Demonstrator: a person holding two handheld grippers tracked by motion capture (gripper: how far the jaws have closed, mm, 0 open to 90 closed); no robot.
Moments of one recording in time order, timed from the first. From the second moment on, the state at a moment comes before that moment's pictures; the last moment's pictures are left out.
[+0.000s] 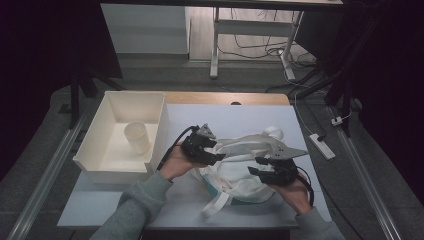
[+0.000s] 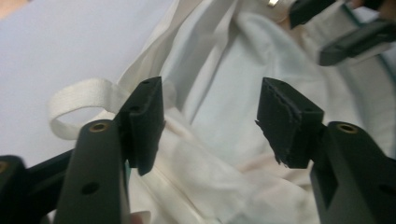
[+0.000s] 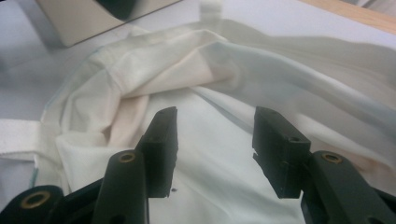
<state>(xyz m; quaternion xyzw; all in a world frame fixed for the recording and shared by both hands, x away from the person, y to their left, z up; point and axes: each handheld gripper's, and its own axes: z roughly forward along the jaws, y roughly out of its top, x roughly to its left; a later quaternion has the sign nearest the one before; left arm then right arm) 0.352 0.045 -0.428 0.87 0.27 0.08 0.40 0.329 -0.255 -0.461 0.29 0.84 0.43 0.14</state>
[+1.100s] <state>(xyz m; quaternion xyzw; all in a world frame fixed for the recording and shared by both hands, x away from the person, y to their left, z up) 0.316 0.196 -0.372 0.79 0.37 0.18 0.45 0.331 -0.281 -0.455 0.30 0.83 0.43 0.17</state>
